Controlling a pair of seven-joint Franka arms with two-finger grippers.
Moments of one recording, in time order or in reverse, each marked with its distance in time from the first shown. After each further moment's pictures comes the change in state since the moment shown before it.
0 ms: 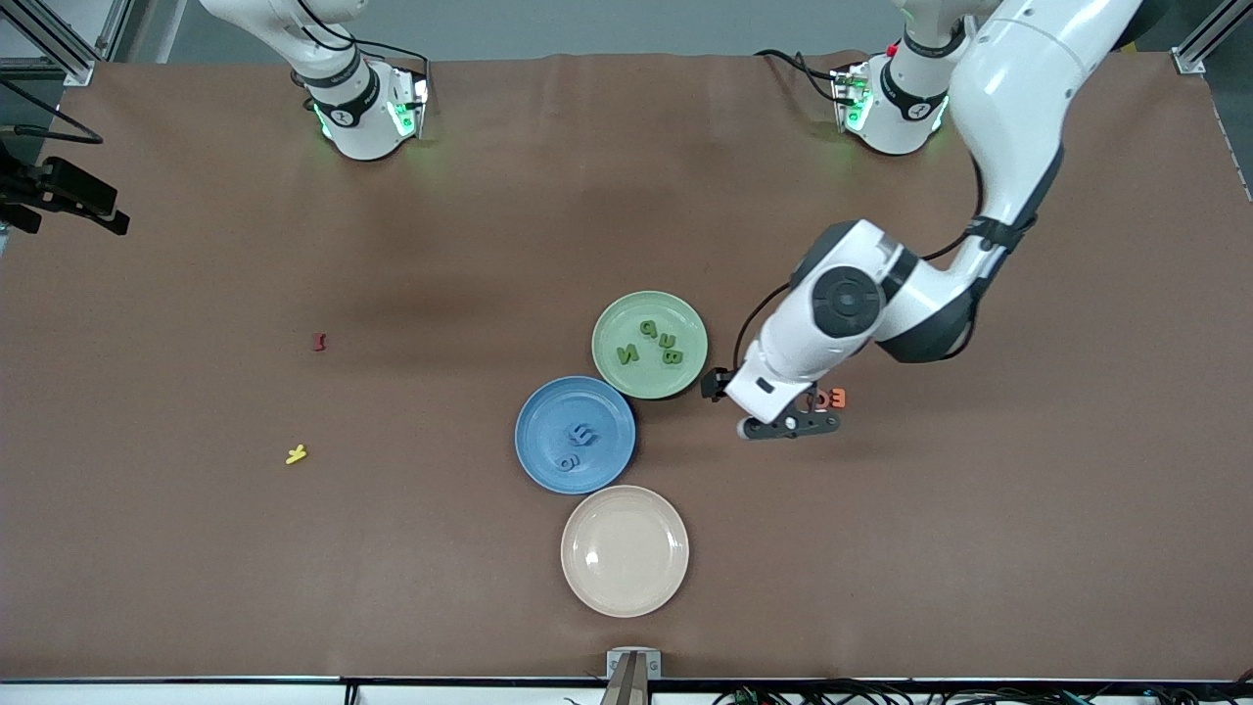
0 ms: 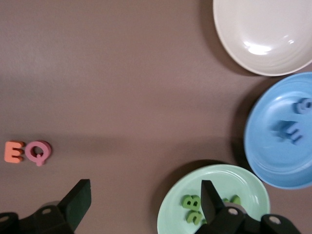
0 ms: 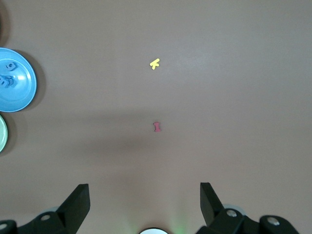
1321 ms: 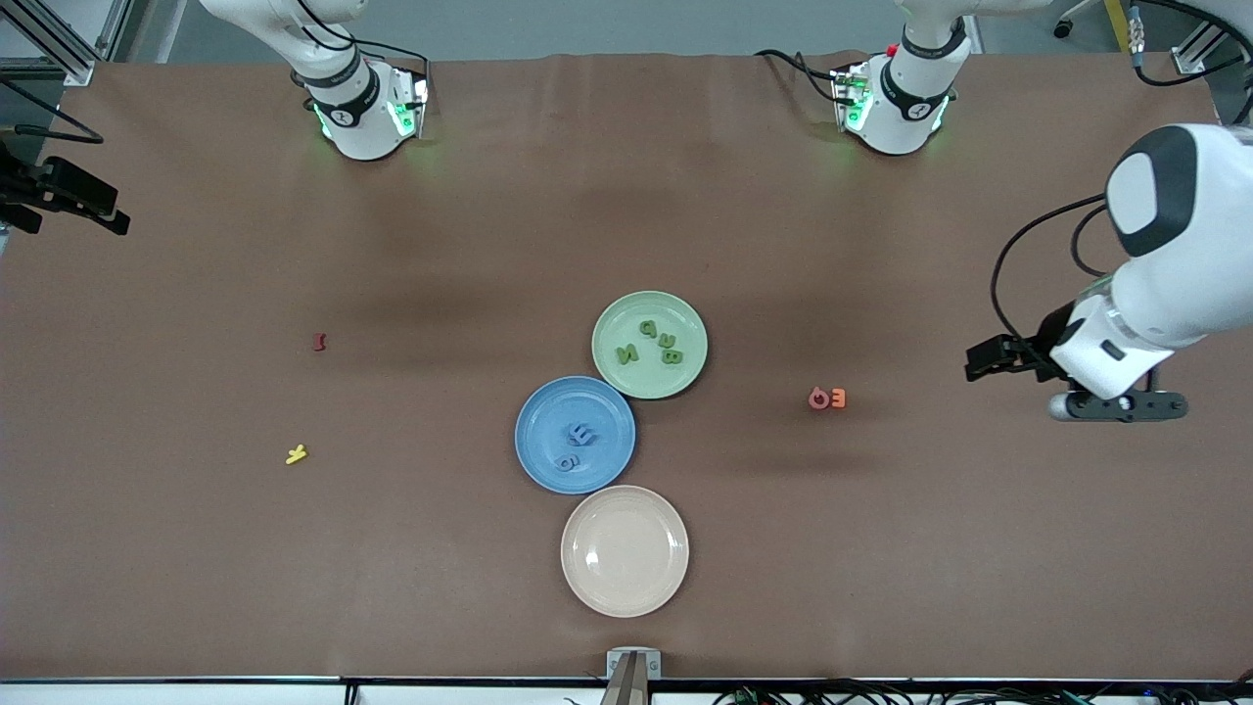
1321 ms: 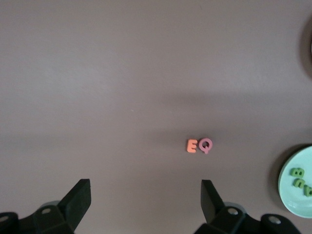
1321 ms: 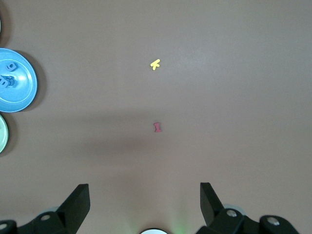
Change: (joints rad) left arm -0.057 -0.403 0.588 -0.075 -0.285 -0.269 0.646; right arm 0.001 -0.001 0.000 -0.001 0.001 0.003 0.000
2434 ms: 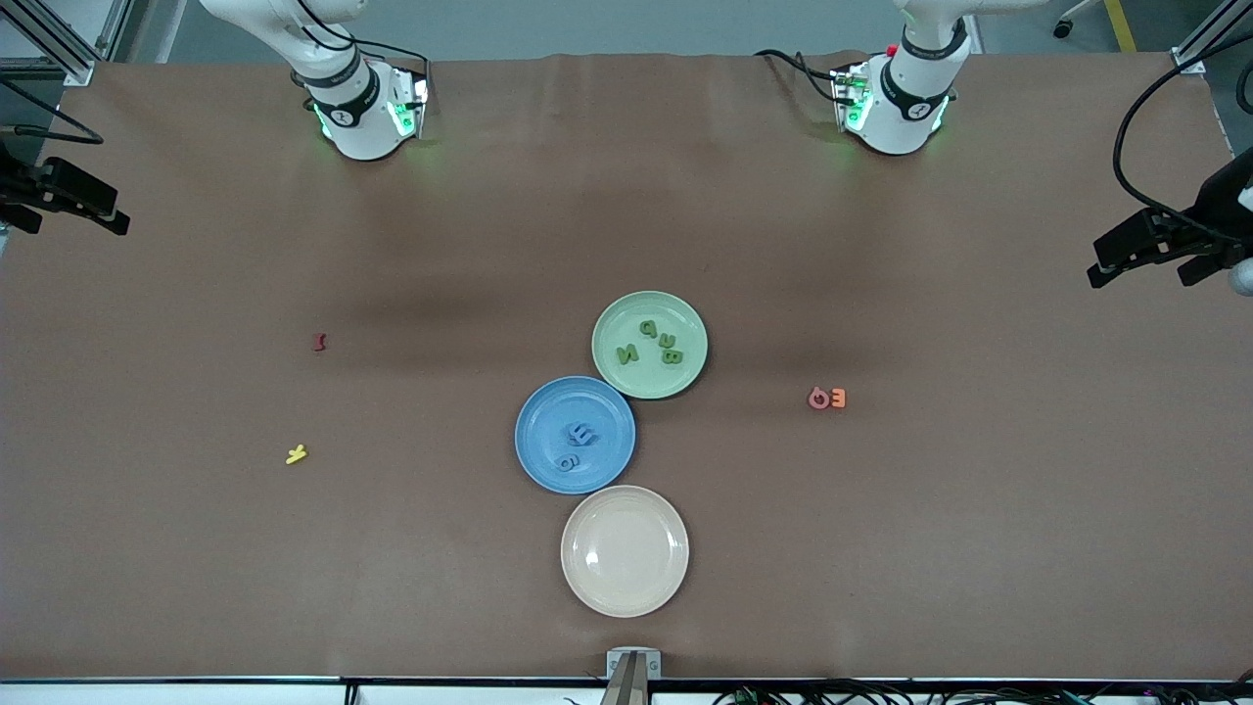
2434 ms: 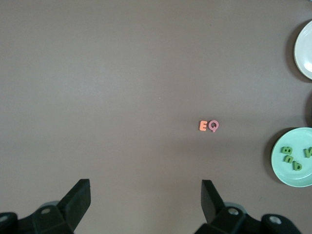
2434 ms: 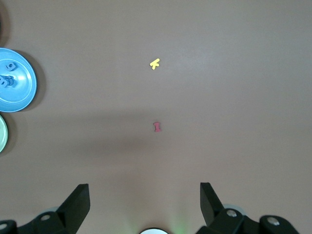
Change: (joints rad) left arm 0.052 -0.174 -0.019 0.161 0.066 -0.305 0.007; right arm 0.000 0.000 -0.002 -0.002 0.000 -0.001 0.000
